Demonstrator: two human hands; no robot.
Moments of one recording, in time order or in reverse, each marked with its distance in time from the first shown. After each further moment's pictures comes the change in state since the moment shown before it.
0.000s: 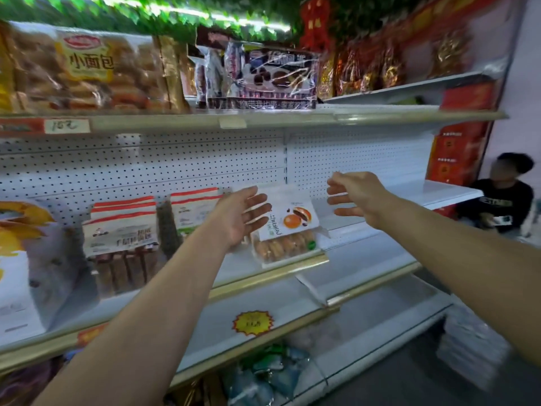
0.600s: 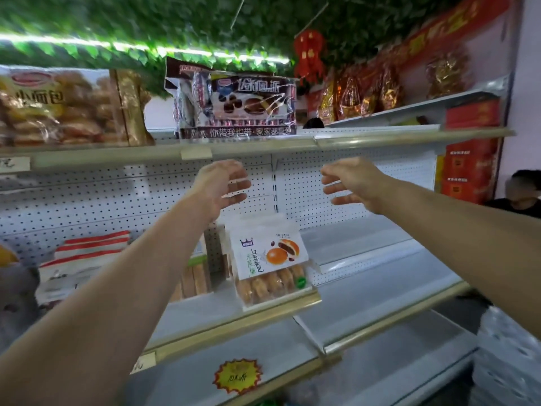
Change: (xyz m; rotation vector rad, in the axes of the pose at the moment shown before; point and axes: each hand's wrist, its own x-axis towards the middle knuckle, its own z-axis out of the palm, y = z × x) left_hand 0.084 0.057 0.092 0.226 0.102 0.344; right_hand 0.116 -0.020 -0.083 -0.105 -0.094 -0.218
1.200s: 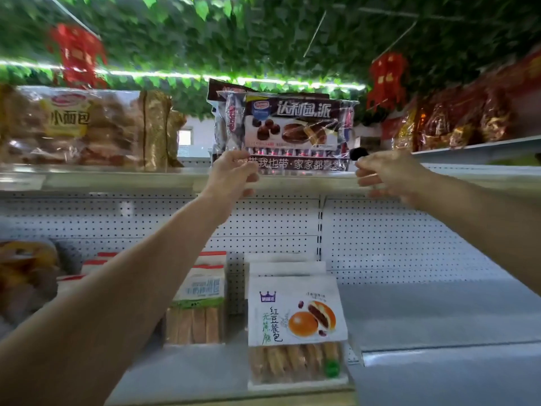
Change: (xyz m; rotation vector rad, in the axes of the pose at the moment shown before) left_hand 0.139 0.018 0.026 0.181 0.259 0.266; right_hand 0.219 -0.008 -0.020 0.019 -0.115 -0.200
